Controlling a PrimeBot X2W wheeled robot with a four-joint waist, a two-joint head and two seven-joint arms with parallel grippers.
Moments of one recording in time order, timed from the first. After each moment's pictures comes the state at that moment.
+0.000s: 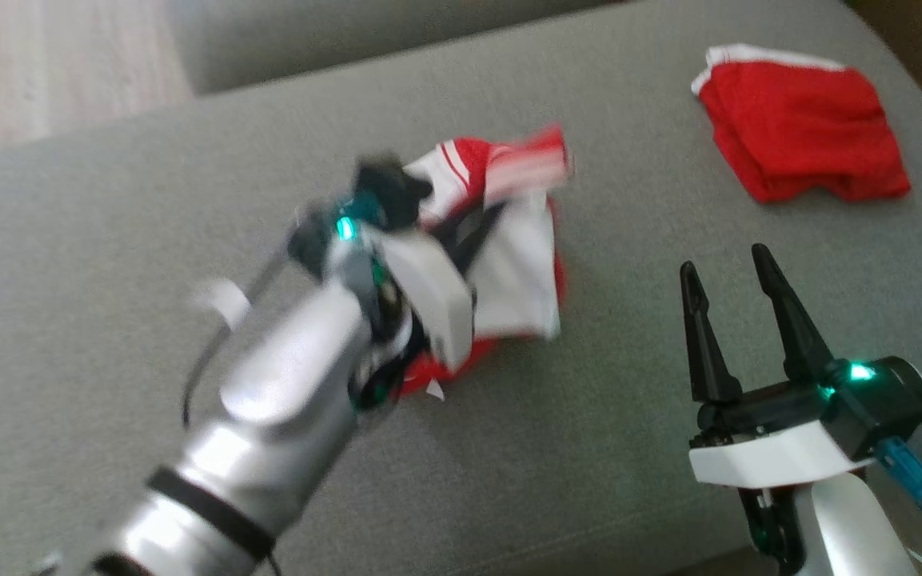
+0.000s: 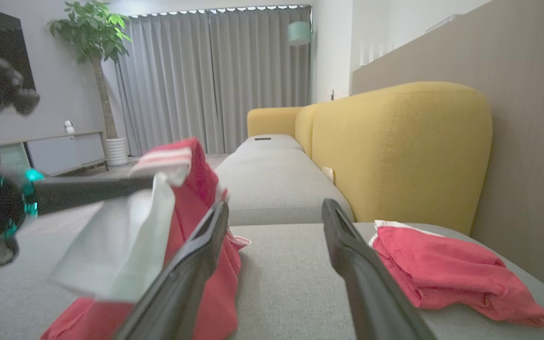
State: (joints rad) left arm -0.76 0.09 -0.84 0.58 -0.64 -0.10 -0.05; right arm -0.05 -0.05 0.14 0.02 0.08 0.12 -0.26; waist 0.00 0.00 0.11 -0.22
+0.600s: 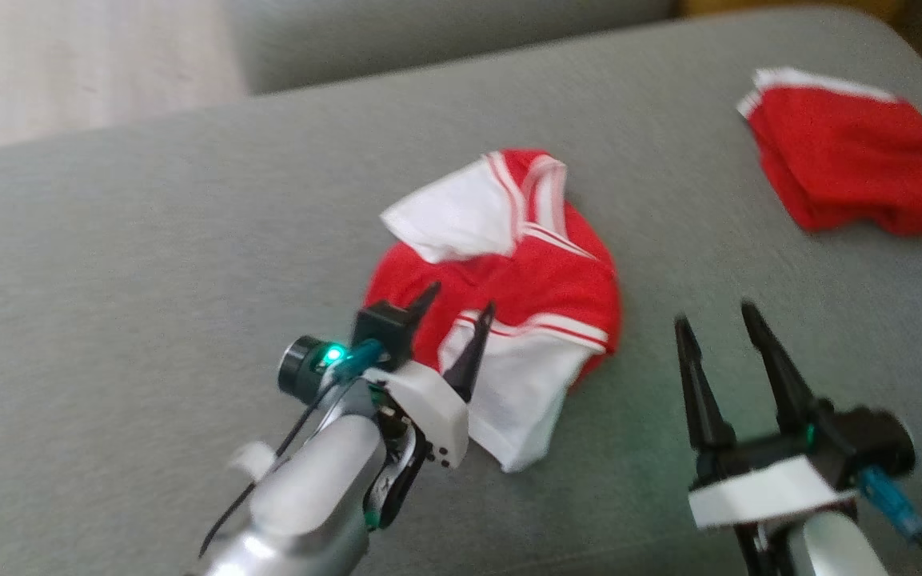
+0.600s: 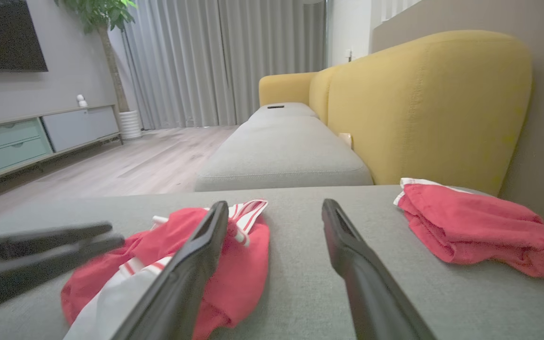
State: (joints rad) left arm -0.53 0.05 -0.88 0.66 -0.52 0.09 -0.25; right arm 0.00 -0.05 0.14 0.11 0.08 0.12 -0.26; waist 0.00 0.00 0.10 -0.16
